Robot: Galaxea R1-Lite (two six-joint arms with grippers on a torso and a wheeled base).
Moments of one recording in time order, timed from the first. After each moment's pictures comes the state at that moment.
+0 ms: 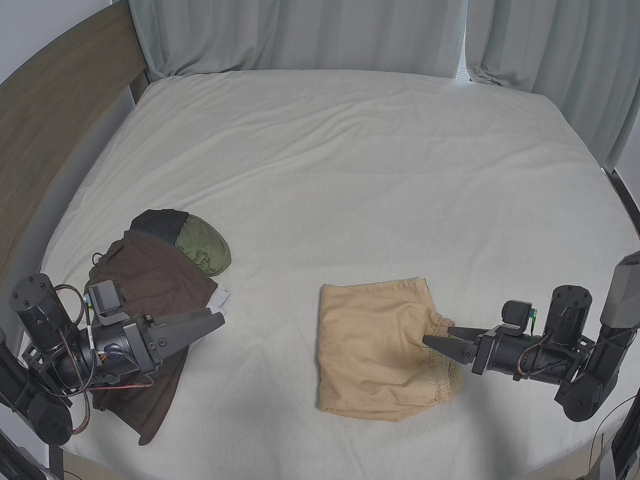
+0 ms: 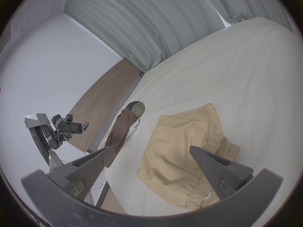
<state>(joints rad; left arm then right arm) -0.21 1.71 -0.14 -1.55 -0.79 -0.62 0.33 2.02 -0.19 -1.54 0.49 0.42</state>
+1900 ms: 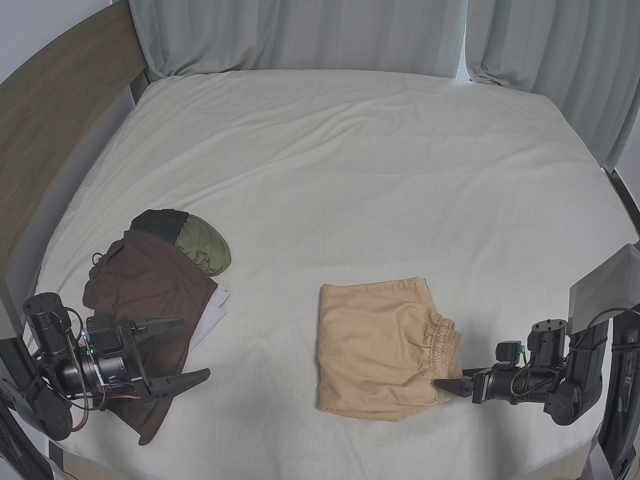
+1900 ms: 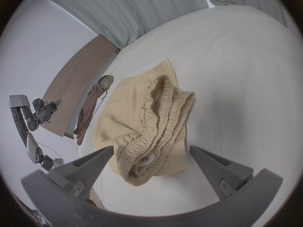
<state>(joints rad) 0.00 1.88 -0.07 -1.54 -0.97 0.21 0.18 2.33 -0.14 -1.54 0.49 0.22</state>
